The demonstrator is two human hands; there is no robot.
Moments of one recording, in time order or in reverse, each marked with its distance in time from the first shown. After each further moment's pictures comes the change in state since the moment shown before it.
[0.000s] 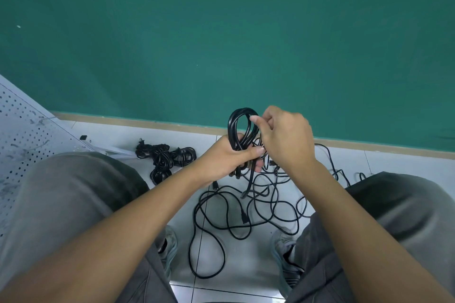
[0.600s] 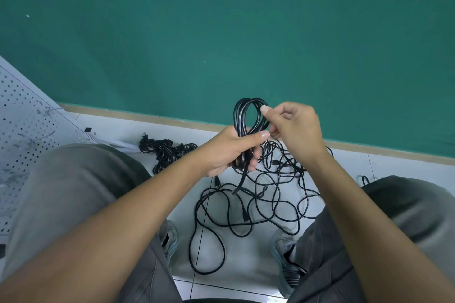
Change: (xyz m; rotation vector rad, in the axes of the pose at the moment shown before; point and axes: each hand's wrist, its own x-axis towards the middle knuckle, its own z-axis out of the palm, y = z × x) left_hand 0.002 0.016 -0.007 -0.170 -0.003 -0.117; right_hand 0.007 0.001 -0.007 0.704 -0.134 0.238
